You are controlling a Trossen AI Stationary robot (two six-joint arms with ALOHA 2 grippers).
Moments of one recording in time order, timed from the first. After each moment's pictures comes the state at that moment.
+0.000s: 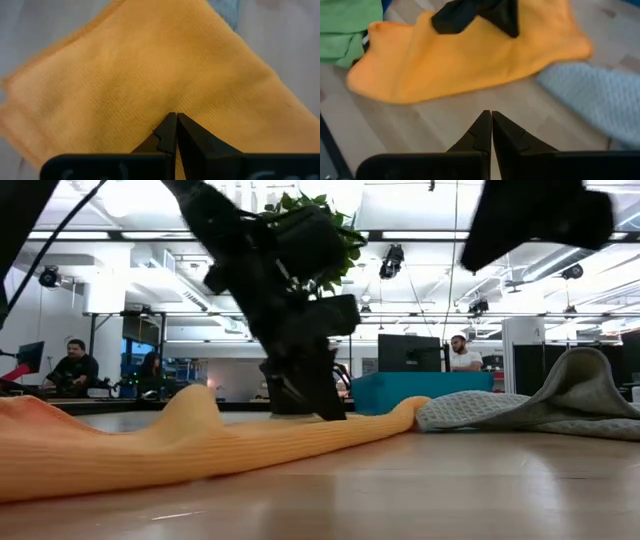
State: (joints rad) left arm -0.02 1.98 1.16 -0.15 0.04 -0.27; right arm 0.63 1.71 1.28 -0.78 0.55 1.37
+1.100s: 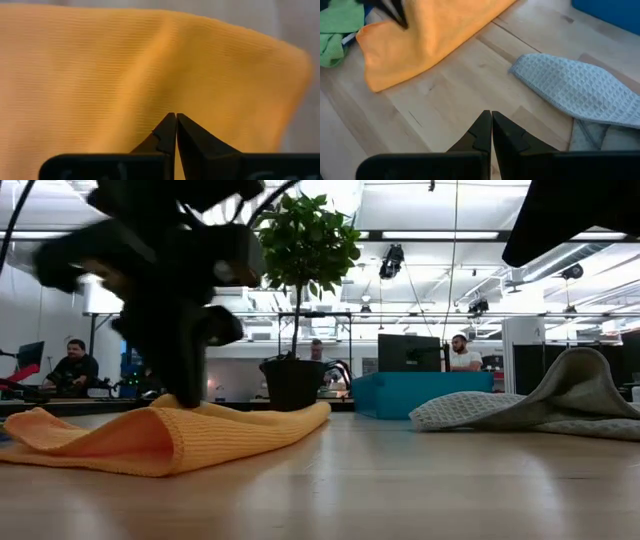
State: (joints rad) left arm -0.31 1.69 1.01 -0.45 0.04 -0.22; right arm 0.73 1.71 1.28 -0.94 0.68 1.51
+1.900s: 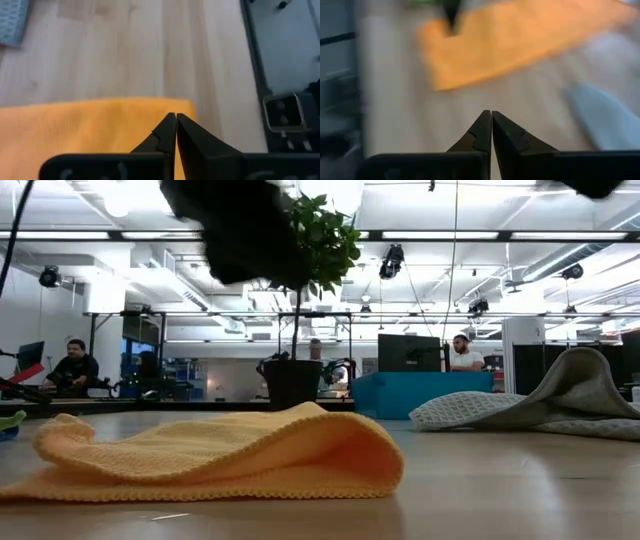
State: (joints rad) left arm -0.48 1.82 1.30 -0.33 -0.11 -0.48; right arm 0.79 1.69 1.27 -0.64 0.57 0.86
